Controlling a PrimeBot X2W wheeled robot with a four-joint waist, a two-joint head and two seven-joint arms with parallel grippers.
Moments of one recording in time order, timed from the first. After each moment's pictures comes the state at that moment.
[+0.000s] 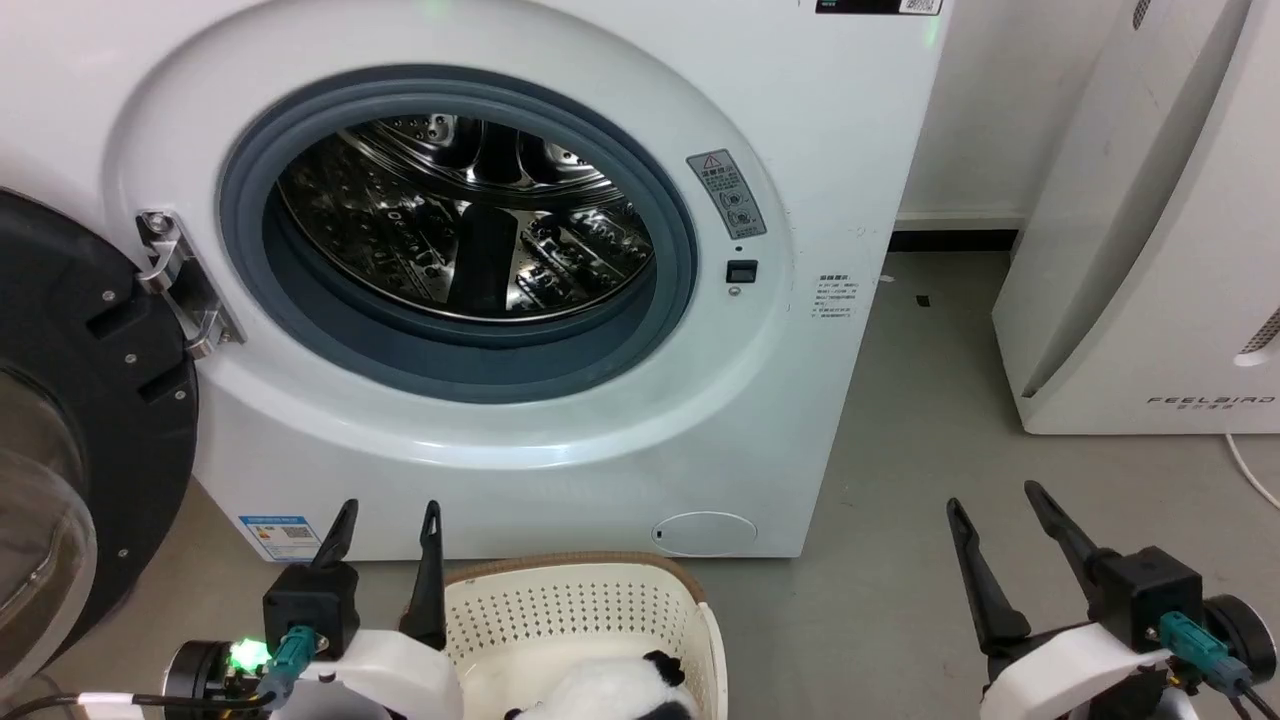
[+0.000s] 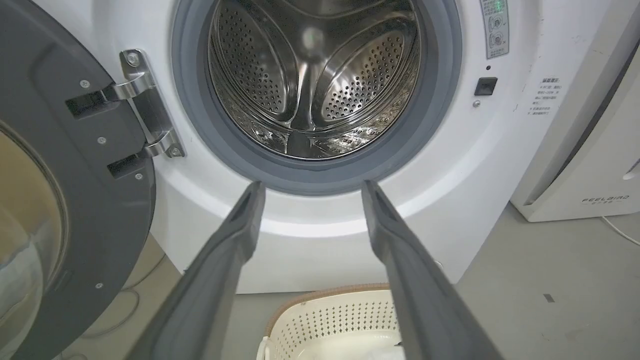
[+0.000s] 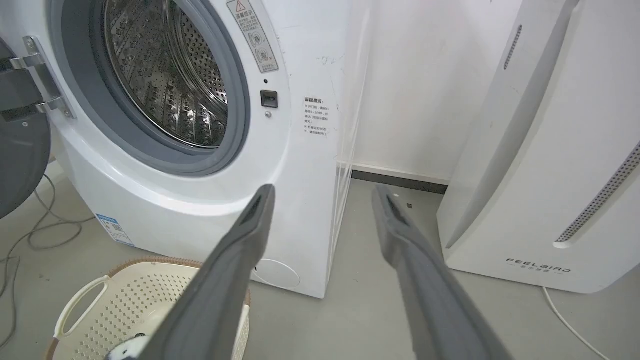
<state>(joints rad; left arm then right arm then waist) 0.02 0.05 -0.01 0.01 -0.01 0.01 -0.02 0.01 -0.05 0.00 0.00 0.01 0.13 -0.02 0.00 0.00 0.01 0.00</state>
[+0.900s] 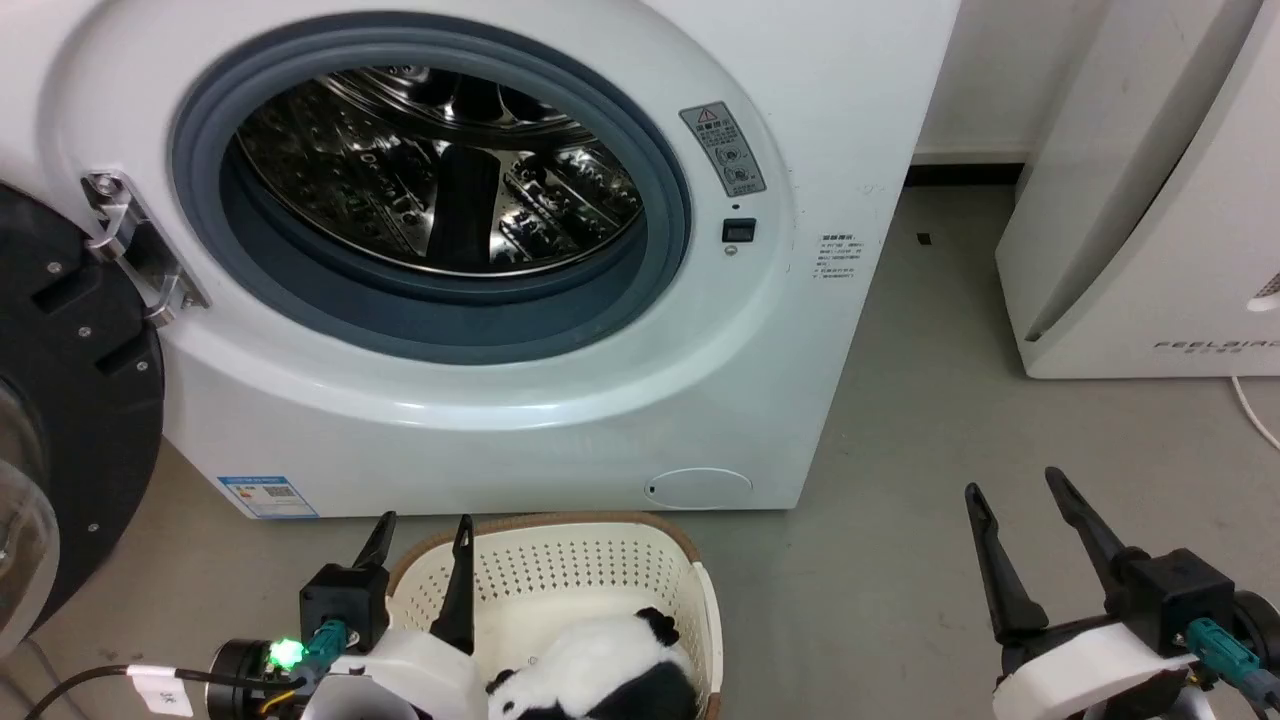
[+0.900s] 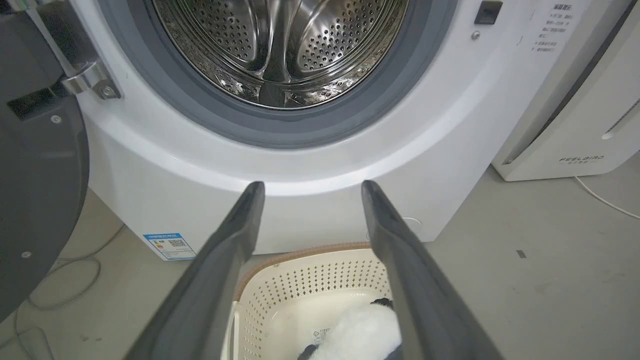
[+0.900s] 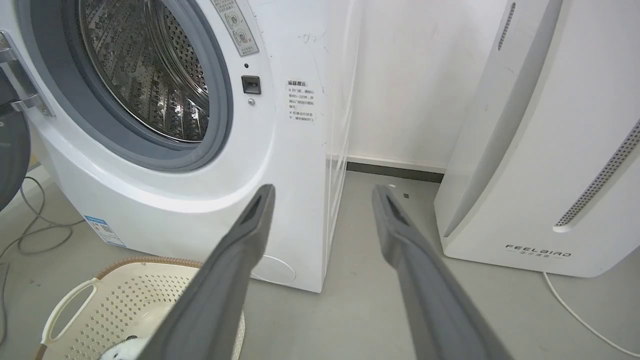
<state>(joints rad) -0.03 0.05 -0.05 0.16 -0.05 -0.01 -0.07 0.01 -0.05 -0.03 -0.01 0.03 0.13 -0.07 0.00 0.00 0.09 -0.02</state>
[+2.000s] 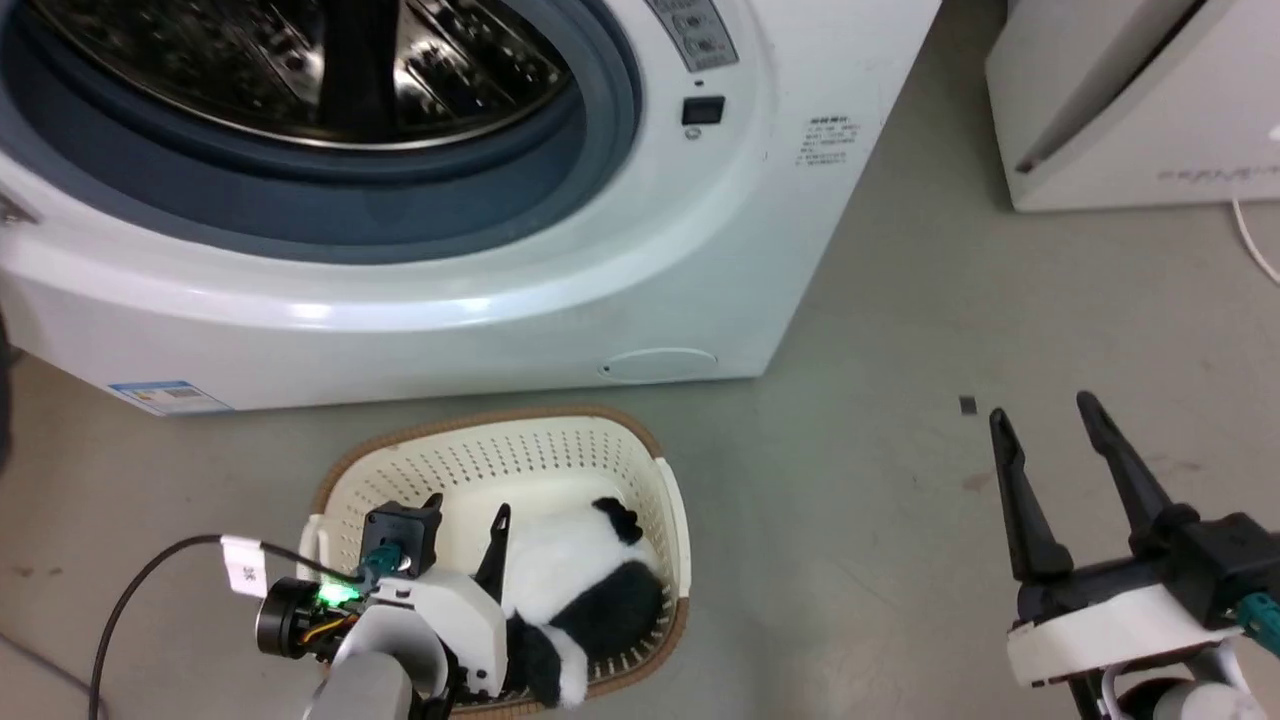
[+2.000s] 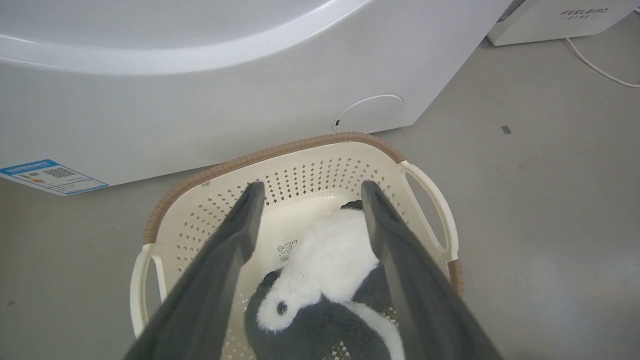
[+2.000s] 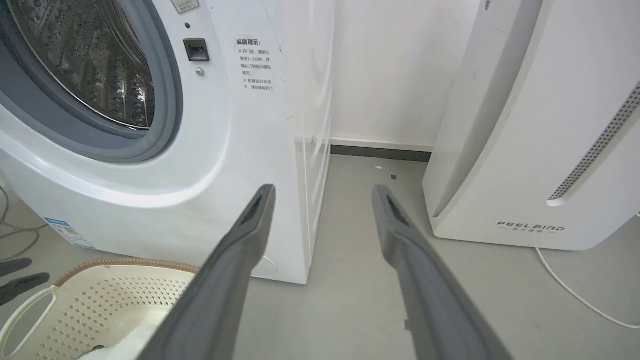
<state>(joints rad) -0.30 0.09 -0.14 0.61 -0.08 -0.07 -0.12 -0.04 -0.05 -0.04 -0.08 0.04 0.13 -0.14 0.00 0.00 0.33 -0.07</state>
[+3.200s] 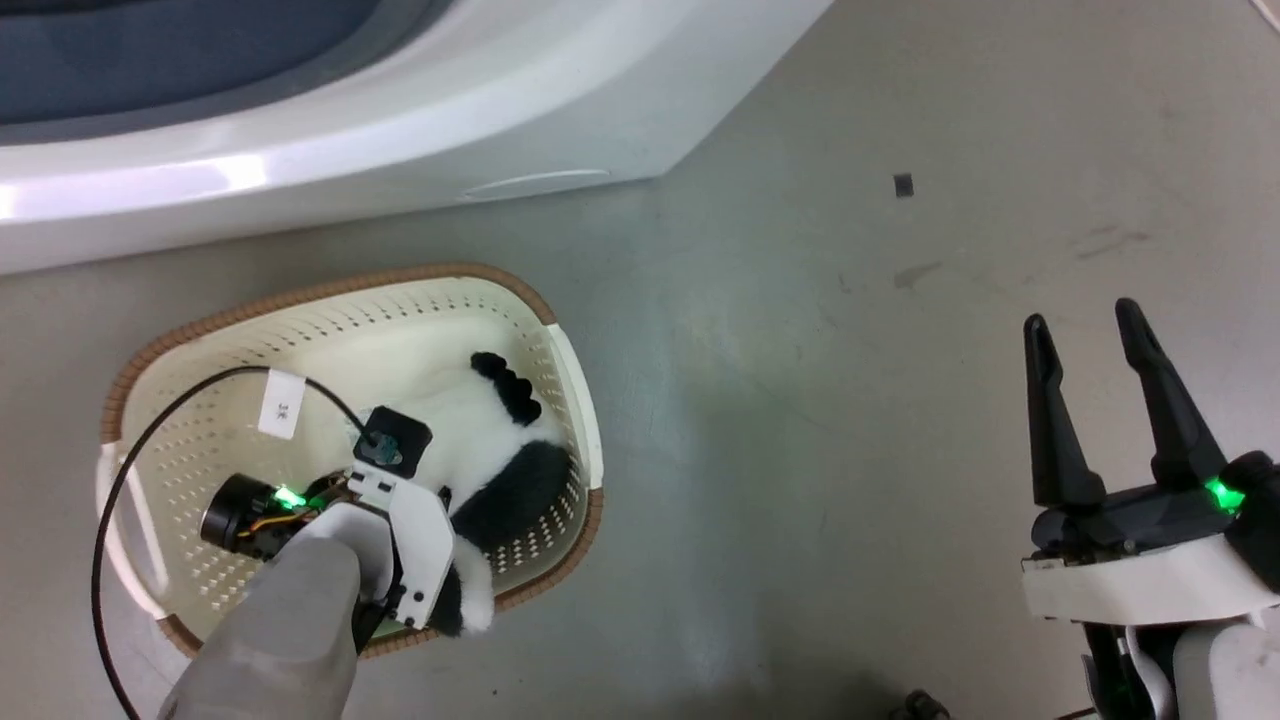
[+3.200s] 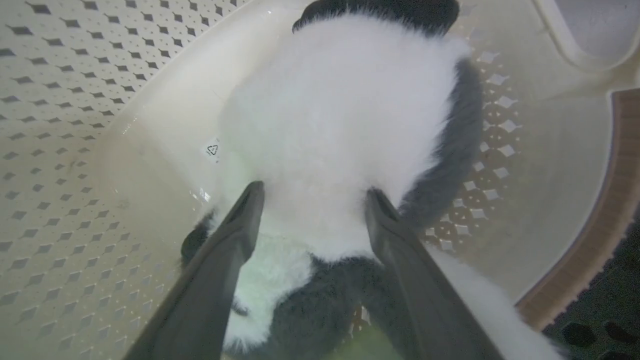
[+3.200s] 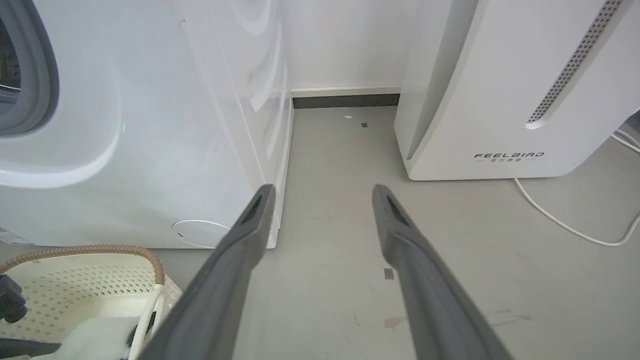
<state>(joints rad) -0.68 0.23 -0.47 1.09 -0.19 -0.11 0.03 -0.14 -0.05 -0.03 -0.11 0.16 0.13 -0.22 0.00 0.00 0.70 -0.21</state>
